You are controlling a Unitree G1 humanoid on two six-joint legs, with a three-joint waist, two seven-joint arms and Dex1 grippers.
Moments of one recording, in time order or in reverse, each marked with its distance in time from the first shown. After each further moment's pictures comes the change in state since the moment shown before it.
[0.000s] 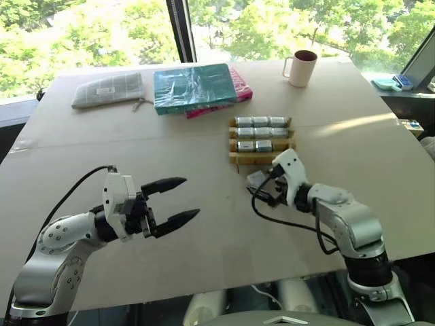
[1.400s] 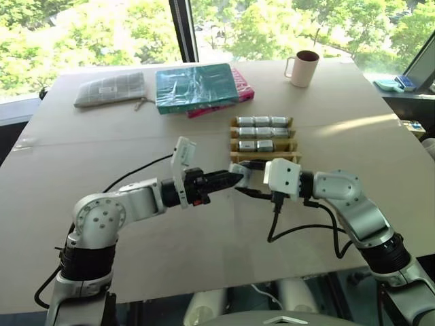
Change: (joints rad) left arm -0.522 -0.129 -0.201 0.133 -0.634 0.845 0.666; right arm -0.098 -0.269 0.175 0.051 -0.077 -0.838 0.365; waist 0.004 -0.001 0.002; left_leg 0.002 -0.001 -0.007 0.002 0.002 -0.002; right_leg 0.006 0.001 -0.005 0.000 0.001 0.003
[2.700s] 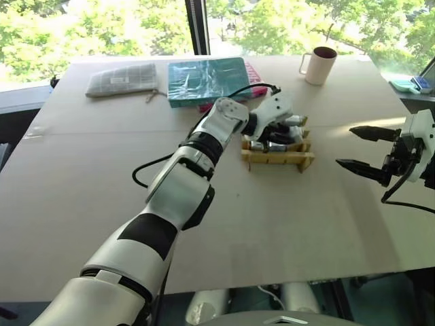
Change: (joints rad) left arm -1.044 -0.511 -0.442 1.568 1.307 -1.178 -0.686; right arm 0.126 -0.415 -0.611 0.205 0.467 0.175 0.210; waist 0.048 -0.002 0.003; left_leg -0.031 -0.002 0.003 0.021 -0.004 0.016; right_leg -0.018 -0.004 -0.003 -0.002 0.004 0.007
